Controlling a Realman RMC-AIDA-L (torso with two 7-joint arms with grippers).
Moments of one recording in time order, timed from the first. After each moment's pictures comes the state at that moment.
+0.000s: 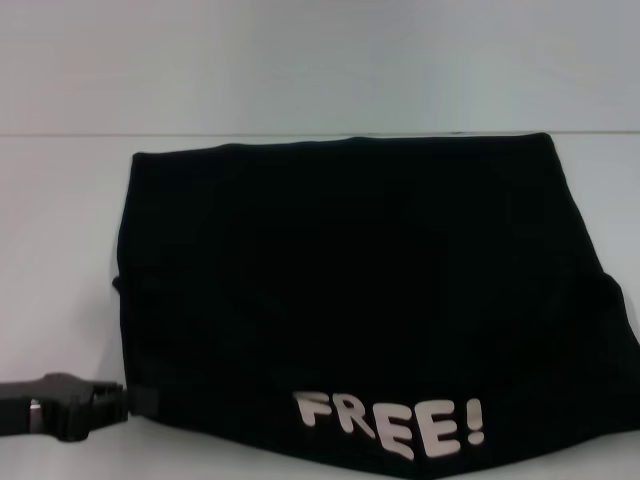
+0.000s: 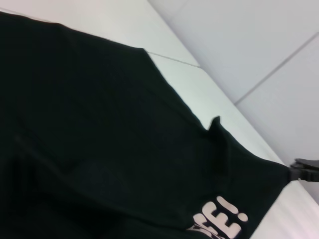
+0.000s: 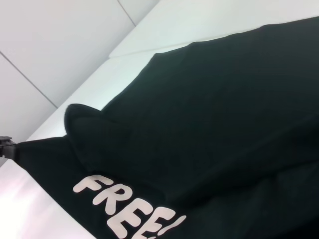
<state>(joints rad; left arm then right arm) -0.40 -2.11 0.35 0.94 2.36 1.93 -1.85 0.31 1.93 -0.45 -0.73 -2.23 -1.78 1.68</state>
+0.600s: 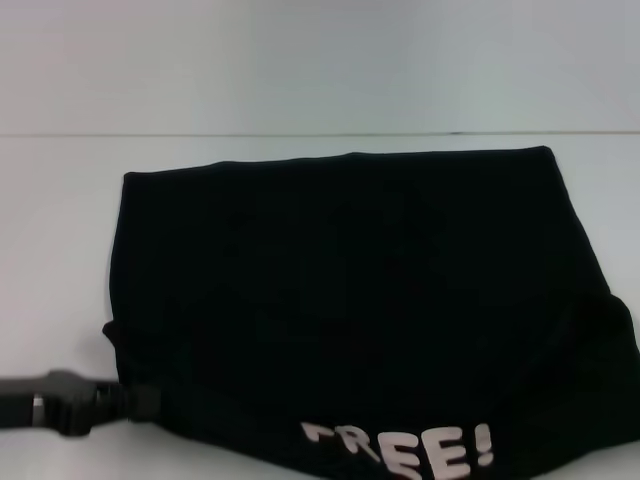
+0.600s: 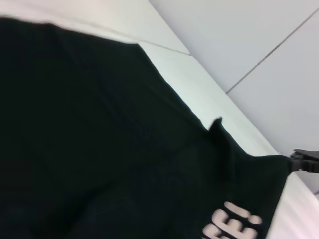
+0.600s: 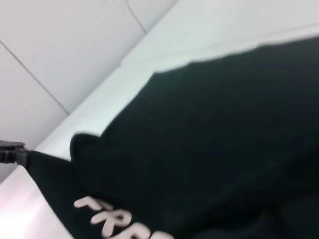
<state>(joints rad) -0.42 -2.11 0.35 0.94 2.39 1.94 -1.84 0.29 1.94 -0.40 -0.73 -2.23 -1.82 1.63</state>
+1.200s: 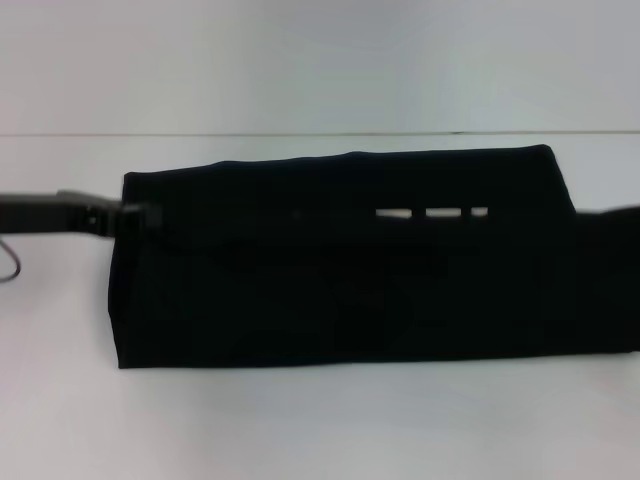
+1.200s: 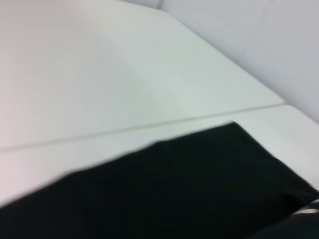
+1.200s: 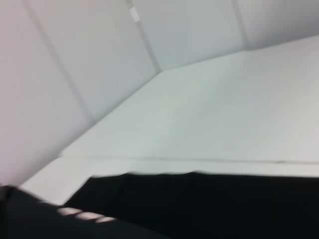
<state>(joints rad) -0.69 -2.01 0.37 0.80 2.40 1.52 -1.88 0.51 1.93 -0.21 -0.71 -2.22 -1.61 1.67</state>
